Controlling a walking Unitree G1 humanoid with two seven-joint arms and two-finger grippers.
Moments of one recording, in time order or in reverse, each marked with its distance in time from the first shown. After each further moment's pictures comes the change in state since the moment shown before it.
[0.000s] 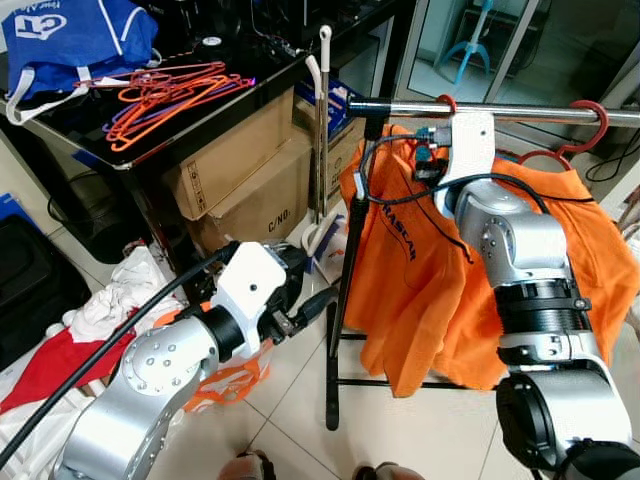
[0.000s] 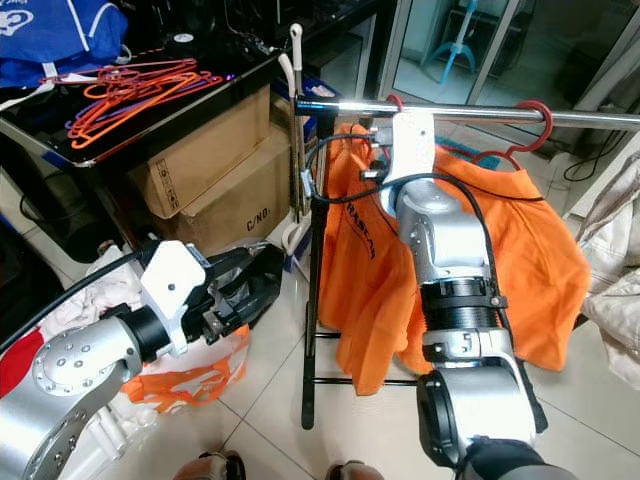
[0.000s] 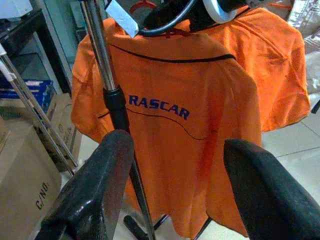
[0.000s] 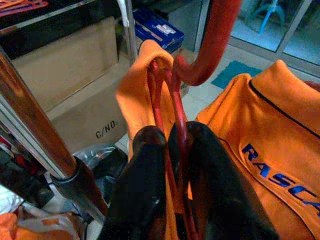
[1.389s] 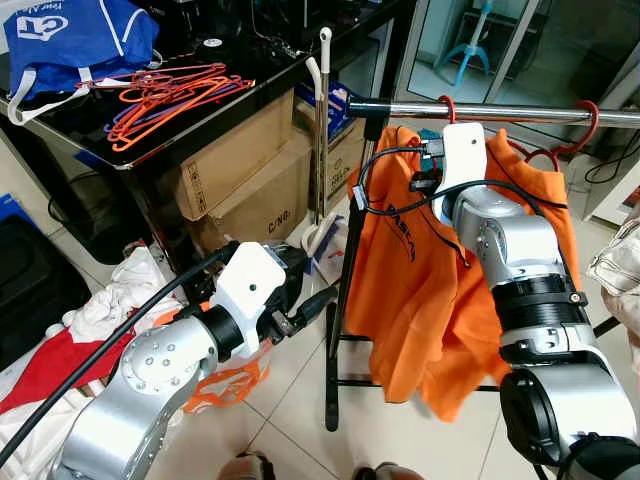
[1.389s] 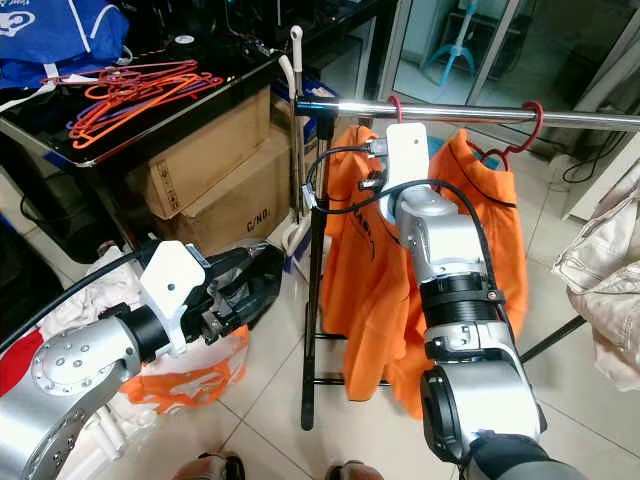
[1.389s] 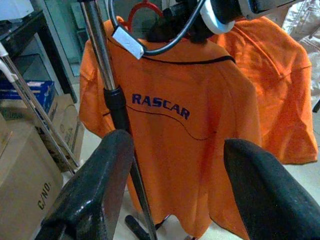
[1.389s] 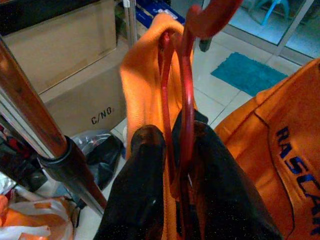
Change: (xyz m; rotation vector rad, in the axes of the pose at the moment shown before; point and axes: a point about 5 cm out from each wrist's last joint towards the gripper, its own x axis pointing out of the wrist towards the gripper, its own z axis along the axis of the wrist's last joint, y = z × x) left arm 0.000 0.001 0.000 0.005 0.004 -0.001; right arm 0.009 0.000 -0.013 -0.039 0.056 0.005
